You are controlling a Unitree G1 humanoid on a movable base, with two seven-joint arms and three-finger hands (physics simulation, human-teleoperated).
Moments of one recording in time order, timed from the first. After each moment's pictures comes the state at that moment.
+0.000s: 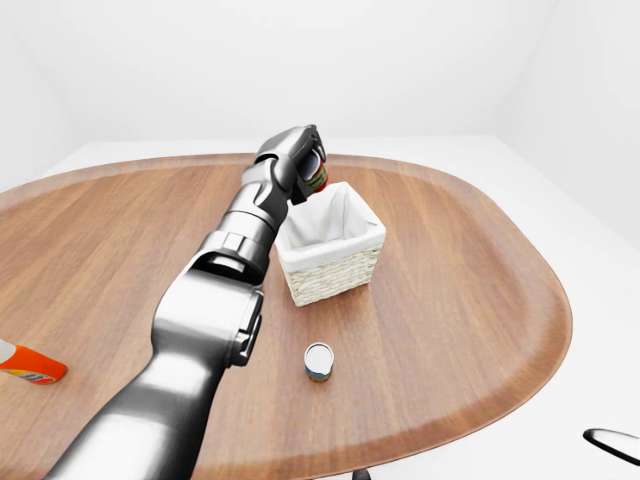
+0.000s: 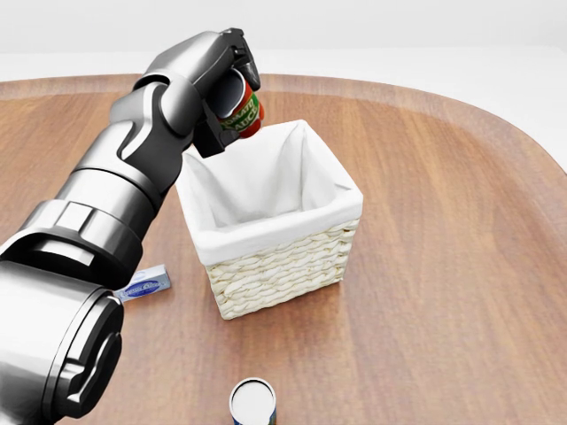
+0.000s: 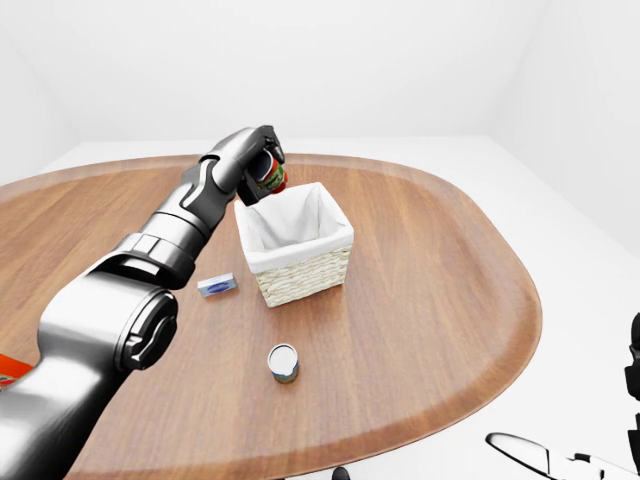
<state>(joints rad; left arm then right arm) -1.44 0.11 -0.02 1.29 0.85 0.09 -0.08 1.12 -0.43 -0.67 -1.05 0.71 -0.09 -0.31</state>
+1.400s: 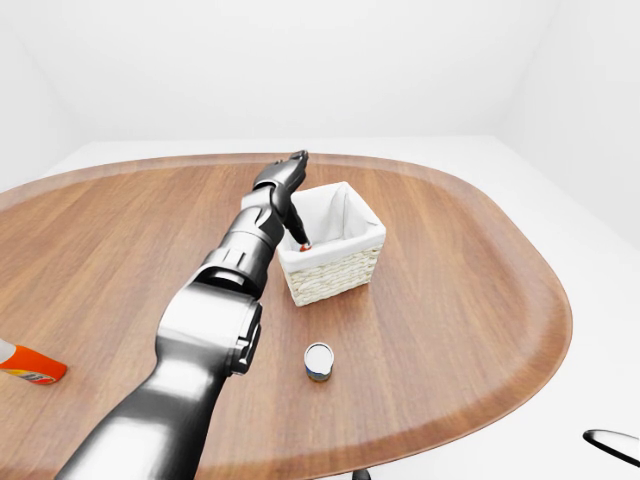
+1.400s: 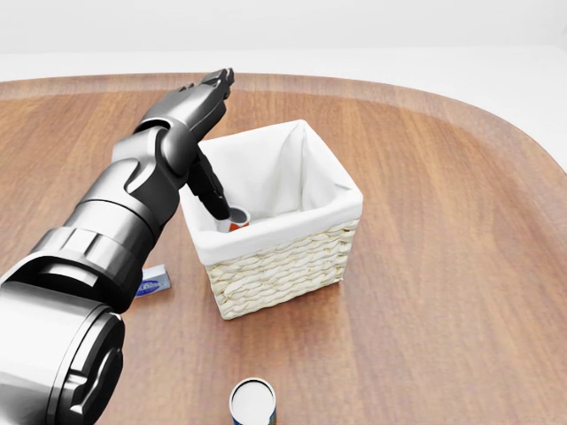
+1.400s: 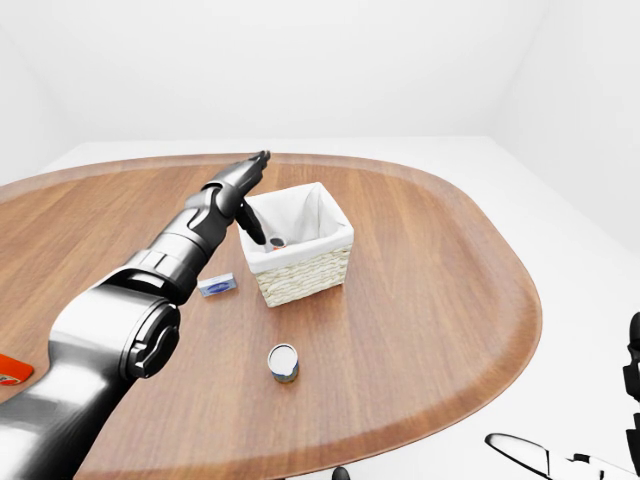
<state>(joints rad) -1.36 0.11 0.01 1.36 0.95 0.09 -0.09 1.11 -0.42 -0.67 -1.05 0.72 -0.09 -0.30</state>
